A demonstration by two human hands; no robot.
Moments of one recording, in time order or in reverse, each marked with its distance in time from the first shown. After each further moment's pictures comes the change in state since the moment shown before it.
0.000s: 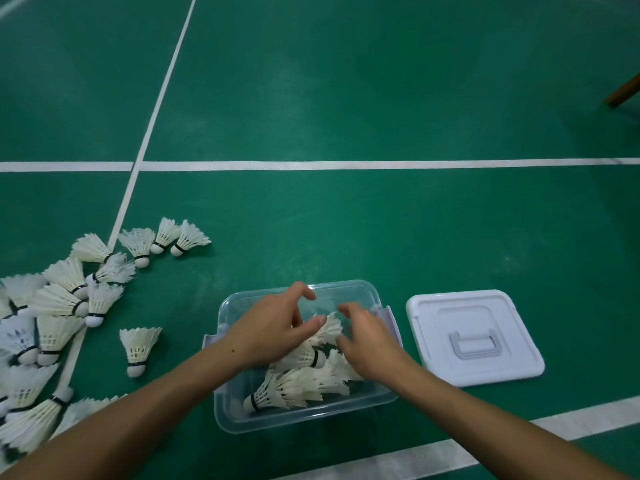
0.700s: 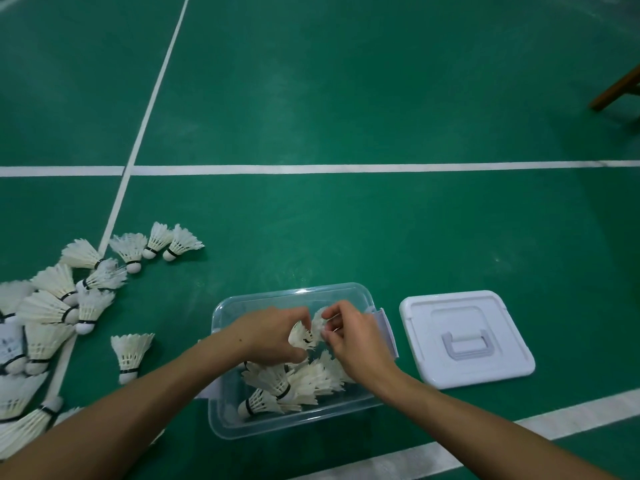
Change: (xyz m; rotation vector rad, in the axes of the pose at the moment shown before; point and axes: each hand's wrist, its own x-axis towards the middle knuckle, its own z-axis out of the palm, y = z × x) left_hand 0.021 -0.013 0.006 0.313 -0.376 -0.045; right_hand 0.010 0.012 0.021 0.107 0.190 -0.105
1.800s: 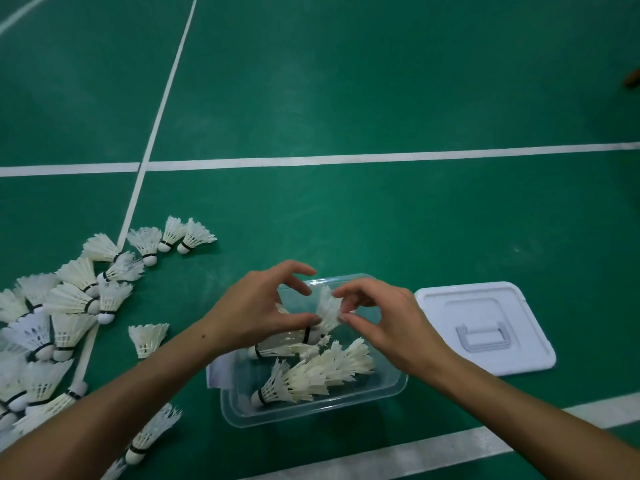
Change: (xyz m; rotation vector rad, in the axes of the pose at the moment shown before) left_hand -0.055 -0.001 -0.037 -0.368 0.451 0.130; right_hand -0.018 -0.019 -0.068 0.051 0.040 -0.460
